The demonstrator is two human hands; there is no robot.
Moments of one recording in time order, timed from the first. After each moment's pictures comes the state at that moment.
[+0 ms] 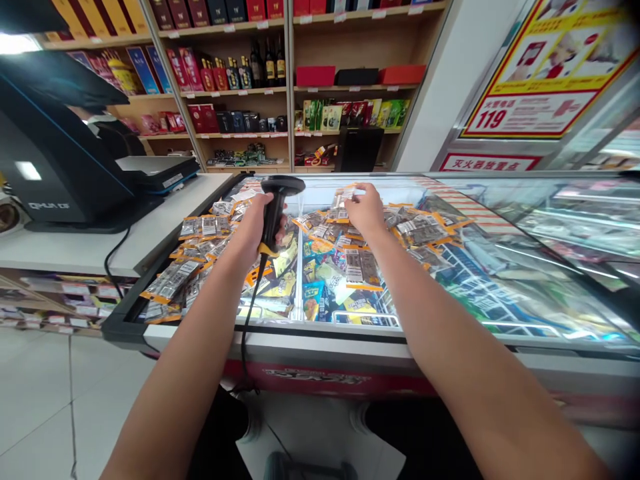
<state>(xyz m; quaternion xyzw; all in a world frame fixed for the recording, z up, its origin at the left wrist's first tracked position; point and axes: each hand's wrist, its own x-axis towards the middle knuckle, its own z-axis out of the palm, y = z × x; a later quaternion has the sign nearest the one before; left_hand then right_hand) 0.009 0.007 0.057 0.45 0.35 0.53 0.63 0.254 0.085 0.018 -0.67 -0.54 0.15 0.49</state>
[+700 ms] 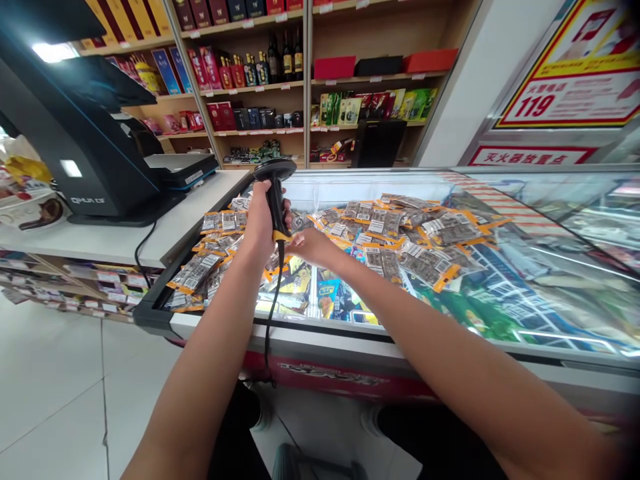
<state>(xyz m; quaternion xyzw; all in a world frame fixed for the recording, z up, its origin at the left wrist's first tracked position) 0.002 0.017 0.058 0.35 0.33 0.64 0.60 0.127 0.015 0.011 -0.54 -0.74 0.33 0.23</state>
